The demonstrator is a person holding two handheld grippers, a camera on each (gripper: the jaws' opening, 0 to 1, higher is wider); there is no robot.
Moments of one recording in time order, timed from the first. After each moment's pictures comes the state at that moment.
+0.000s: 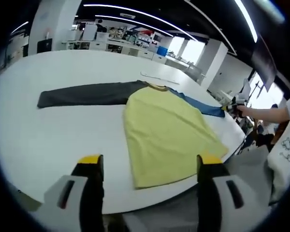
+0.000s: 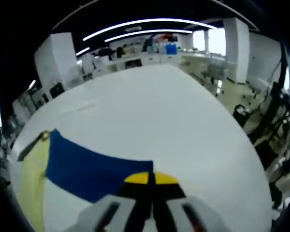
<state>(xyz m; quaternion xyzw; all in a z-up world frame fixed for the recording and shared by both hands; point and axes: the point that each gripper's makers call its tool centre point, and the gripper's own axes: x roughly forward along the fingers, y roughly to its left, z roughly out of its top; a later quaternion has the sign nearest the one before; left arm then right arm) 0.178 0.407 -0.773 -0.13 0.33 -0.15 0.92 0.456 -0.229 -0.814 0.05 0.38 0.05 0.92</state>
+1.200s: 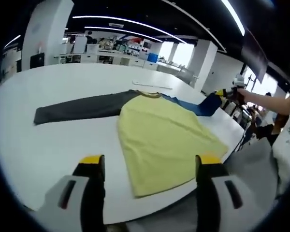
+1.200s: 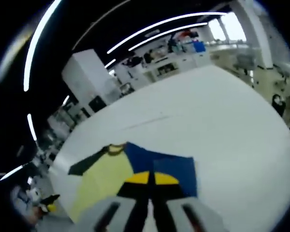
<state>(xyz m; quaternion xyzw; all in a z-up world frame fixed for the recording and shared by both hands) 0.183 0.398 -0.756 -0.10 0.27 -0.18 0.94 0.419 -0.030 -0.706 0.17 0.35 0.23 0.89</state>
